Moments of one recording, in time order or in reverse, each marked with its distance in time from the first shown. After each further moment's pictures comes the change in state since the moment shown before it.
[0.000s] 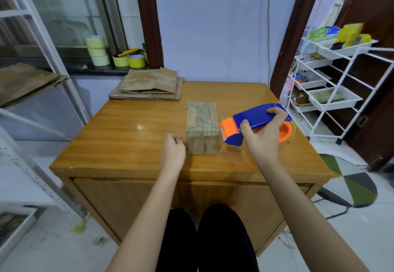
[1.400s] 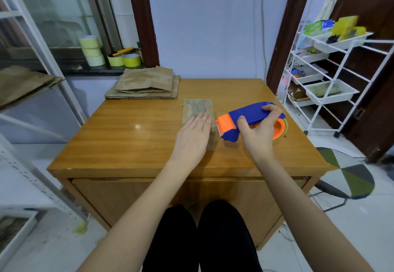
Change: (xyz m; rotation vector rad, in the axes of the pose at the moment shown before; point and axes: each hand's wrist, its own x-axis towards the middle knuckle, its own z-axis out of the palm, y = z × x) left_hand -0.010 0.028 0.019 0.908 0.125 1.060; right_hand 0.000 0.006 0.001 0.053 -0.010 0.057
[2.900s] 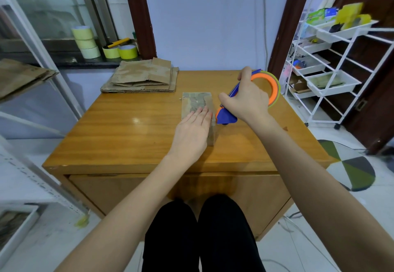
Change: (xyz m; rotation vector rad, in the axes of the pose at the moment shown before) left_hand 0.001 -0.002 -0.002 -0.071 -0.035 0.028; right_hand 0.057 -0.031 0.030 -0.742 -0.202 -0.218
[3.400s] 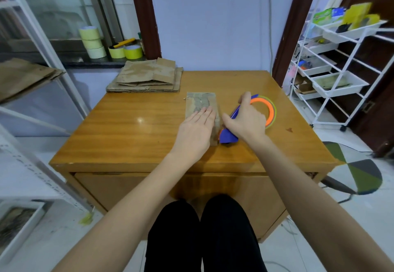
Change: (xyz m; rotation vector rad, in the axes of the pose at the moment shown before) left_hand -0.001 -0.004 -0.004 -0.022 -0.040 -0.006; right_hand -0.033 0.019 0.033 -0.032 -0.103 0.060
